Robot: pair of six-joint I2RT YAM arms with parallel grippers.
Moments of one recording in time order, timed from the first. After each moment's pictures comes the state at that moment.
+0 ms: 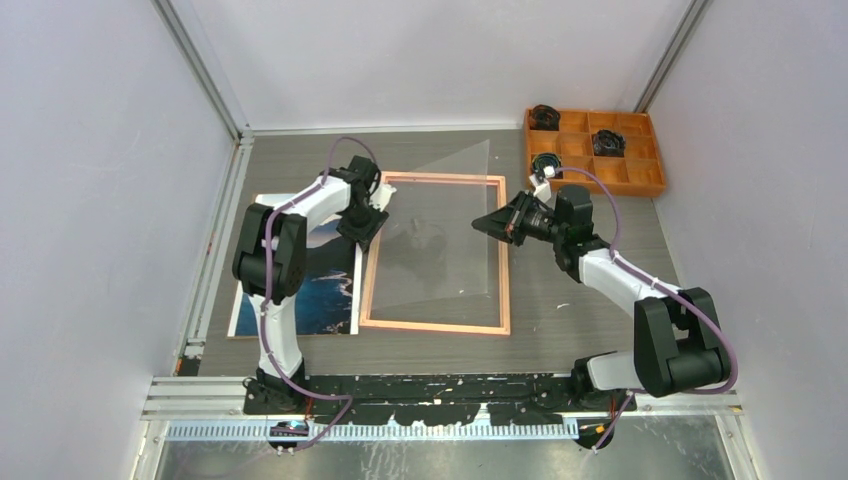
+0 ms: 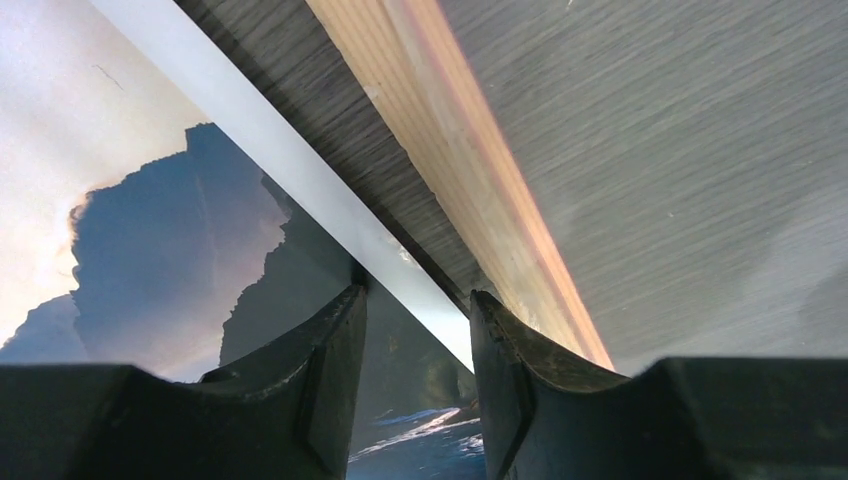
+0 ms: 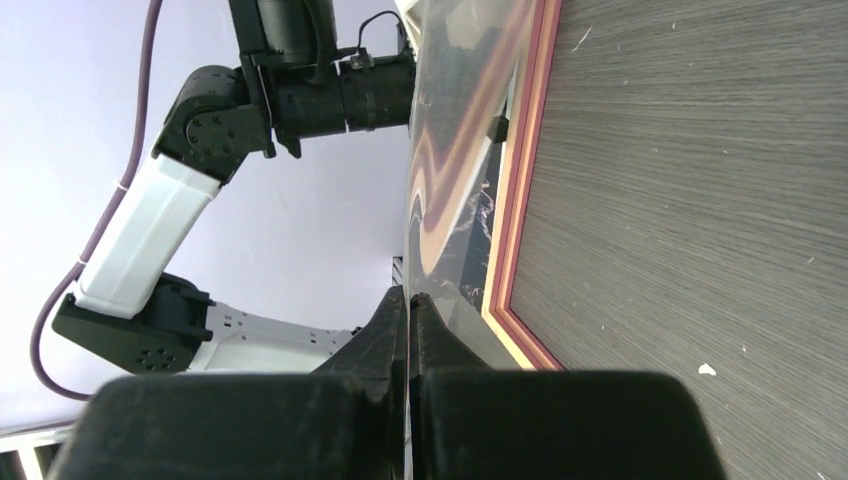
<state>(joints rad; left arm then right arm) -0.34 2.00 1.46 -0.80 0.02 0.25 0.20 1.35 0.67 0.37 -0.78 1.12</state>
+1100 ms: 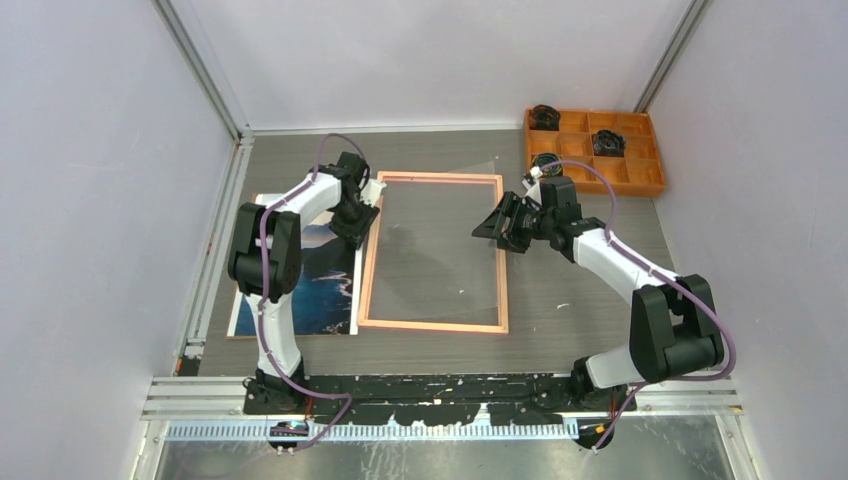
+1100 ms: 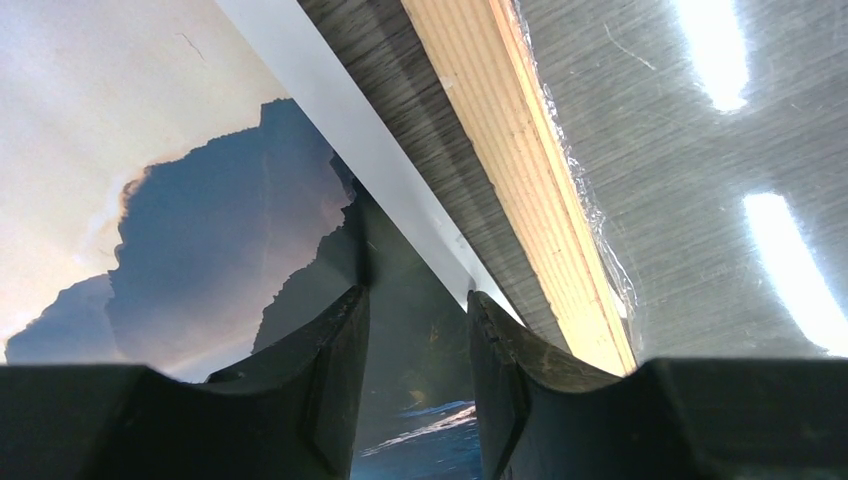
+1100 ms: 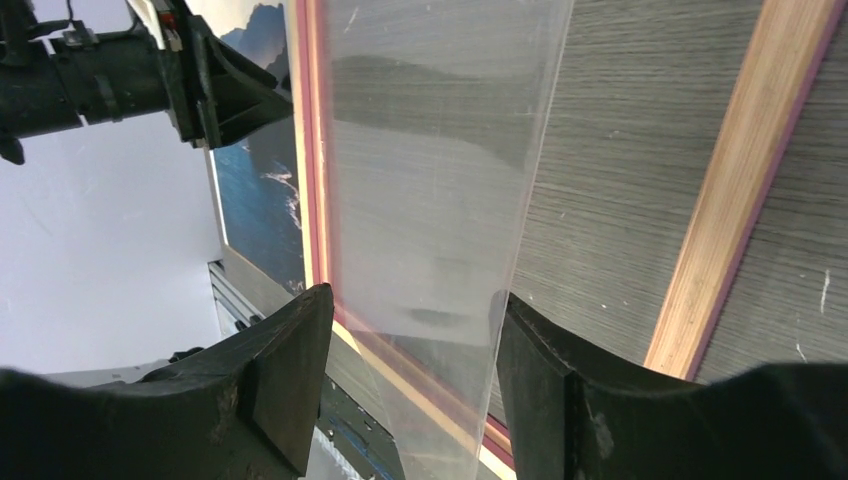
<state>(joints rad) -0.28 2.00 1.47 -0.82 0.05 0.25 0.25 1.42 0.85 -0.14 -0.55 0.70</state>
